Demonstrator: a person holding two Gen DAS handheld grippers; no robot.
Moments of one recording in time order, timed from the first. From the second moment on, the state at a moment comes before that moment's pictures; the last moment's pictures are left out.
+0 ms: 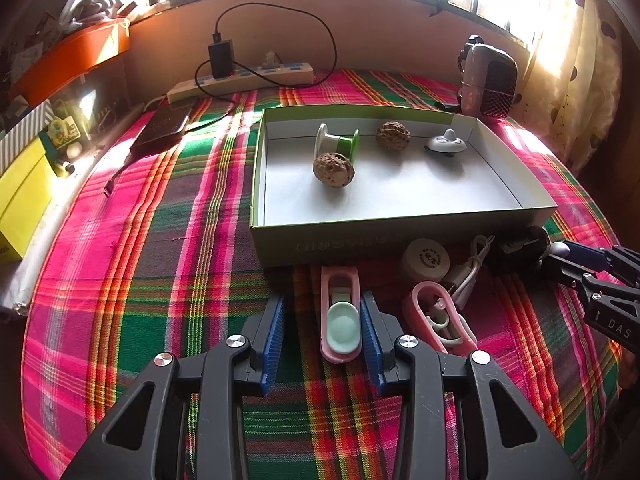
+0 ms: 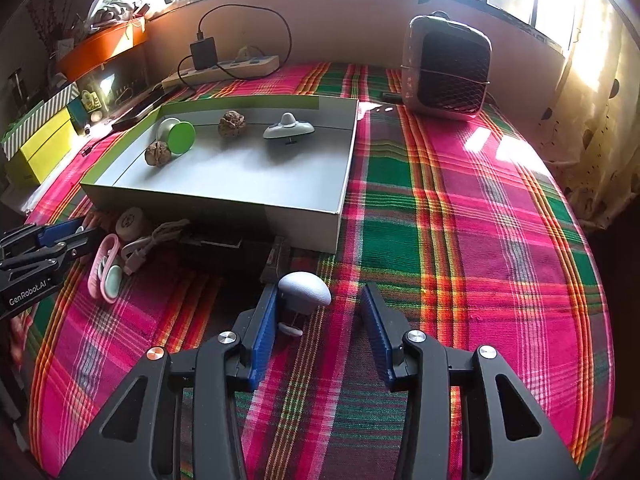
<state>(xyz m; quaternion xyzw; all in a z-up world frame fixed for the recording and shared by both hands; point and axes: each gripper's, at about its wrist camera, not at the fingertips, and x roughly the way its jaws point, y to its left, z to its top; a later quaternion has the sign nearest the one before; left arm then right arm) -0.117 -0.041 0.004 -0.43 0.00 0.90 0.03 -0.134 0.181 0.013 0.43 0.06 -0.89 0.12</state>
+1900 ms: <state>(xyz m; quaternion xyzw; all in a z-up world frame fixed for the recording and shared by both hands) -0.105 -0.048 0.026 -0.42 -0.01 0.91 0.02 -0.125 0.188 0.032 0.40 0.04 -0.91 0.12</state>
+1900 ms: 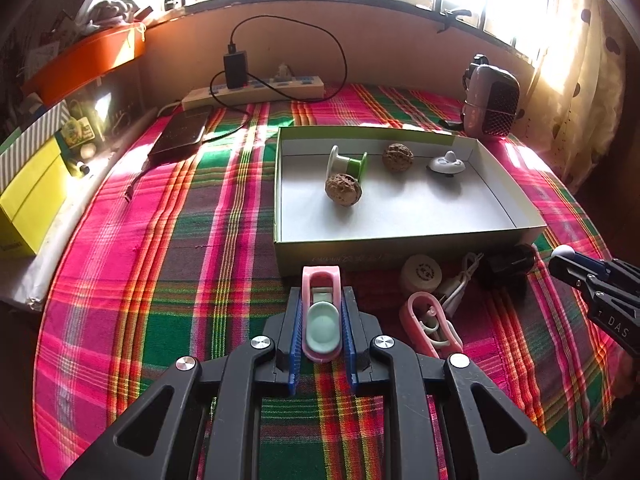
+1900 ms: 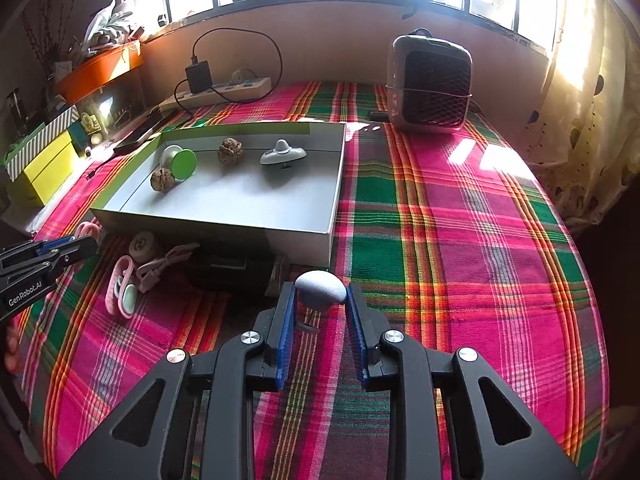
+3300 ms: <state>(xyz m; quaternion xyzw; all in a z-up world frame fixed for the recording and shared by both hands) -0.178 -0.040 0.031 -0.42 -0.01 0.91 0.04 -0.220 0.139 0.048 0.40 0.05 -0.90 0.15</state>
